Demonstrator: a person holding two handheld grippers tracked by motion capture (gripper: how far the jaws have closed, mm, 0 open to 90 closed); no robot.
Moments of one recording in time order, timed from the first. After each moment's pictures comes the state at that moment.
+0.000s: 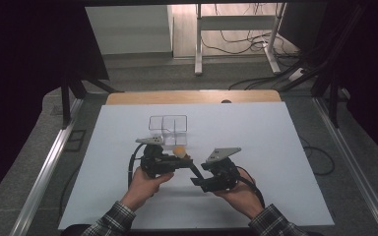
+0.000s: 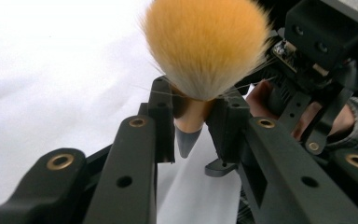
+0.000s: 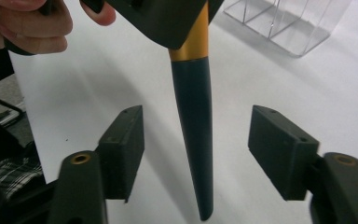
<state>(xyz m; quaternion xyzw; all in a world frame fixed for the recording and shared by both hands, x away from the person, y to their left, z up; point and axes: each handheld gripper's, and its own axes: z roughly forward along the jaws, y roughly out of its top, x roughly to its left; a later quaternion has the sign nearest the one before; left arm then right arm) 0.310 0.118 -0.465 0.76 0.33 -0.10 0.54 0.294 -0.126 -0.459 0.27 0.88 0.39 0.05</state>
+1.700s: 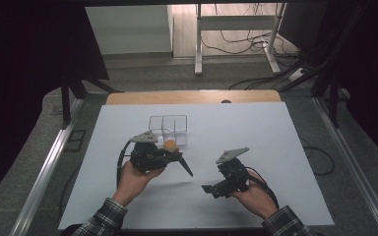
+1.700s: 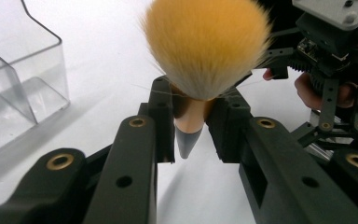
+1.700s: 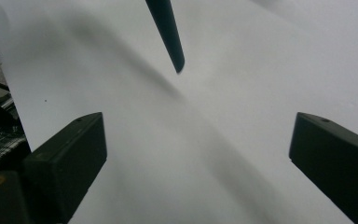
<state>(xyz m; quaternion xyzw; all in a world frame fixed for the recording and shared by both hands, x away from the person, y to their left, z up) 0.308 0.138 -0.441 0.79 0.34 0.02 0.50 0.300 -0.155 -0.474 0.30 0.89 0.34 0.03</state>
